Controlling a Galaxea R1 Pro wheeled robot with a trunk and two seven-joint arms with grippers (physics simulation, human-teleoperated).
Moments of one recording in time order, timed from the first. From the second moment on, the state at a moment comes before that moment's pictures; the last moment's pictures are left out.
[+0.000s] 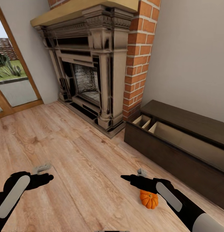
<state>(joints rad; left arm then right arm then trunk) -0.35 0.39 -0.04 -1.44 0.91 0.98 0.60 -0.54 -0.26 0.61 -0.97 -1.16 0.52 0.21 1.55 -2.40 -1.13</state>
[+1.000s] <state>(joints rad) -0.46 0.22 -0.08 -1.02 0.66 0.87 0.62 -0.54 -0.25 0.60 -0.83 -1.16 0.34 -0.32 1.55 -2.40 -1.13</state>
